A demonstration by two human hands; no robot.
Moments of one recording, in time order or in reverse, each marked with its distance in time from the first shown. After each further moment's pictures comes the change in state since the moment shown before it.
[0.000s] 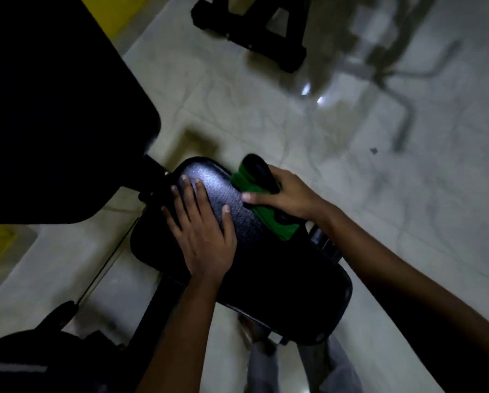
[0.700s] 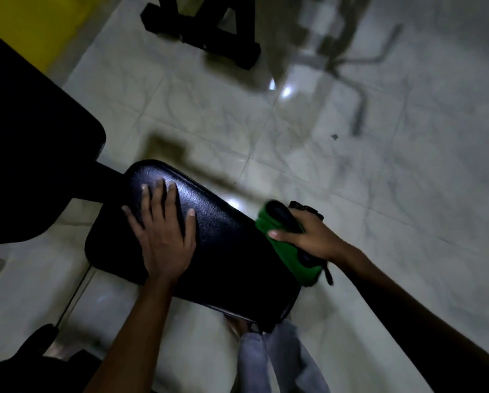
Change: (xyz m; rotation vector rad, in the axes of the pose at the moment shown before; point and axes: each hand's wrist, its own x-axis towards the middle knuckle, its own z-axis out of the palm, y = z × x) left_hand -0.004 0.006 -0.005 -0.035 -0.018 0.225; right_hand -0.119 0.070 -0.036 -0.009 0.059 0.135
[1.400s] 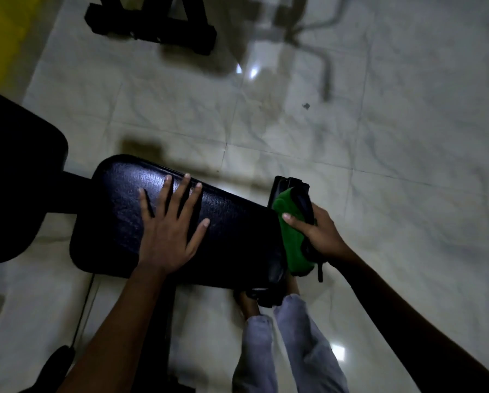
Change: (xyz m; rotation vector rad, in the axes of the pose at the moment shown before) left_hand -0.008 0.000 -0.007 0.098 -0.168 0.604; right_hand -0.061 0.049 0.044 0.491 0.527 0.194
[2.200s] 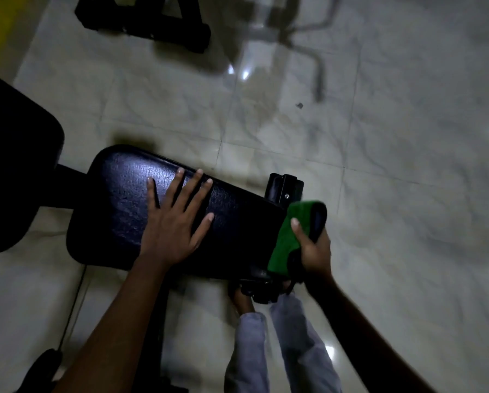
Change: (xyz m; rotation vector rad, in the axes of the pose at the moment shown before) left_hand -0.005 -0.004 0.010 -0.011 0.038 0.111; right_hand -0.041 0.022 0.045 0.338 0.446 0.122
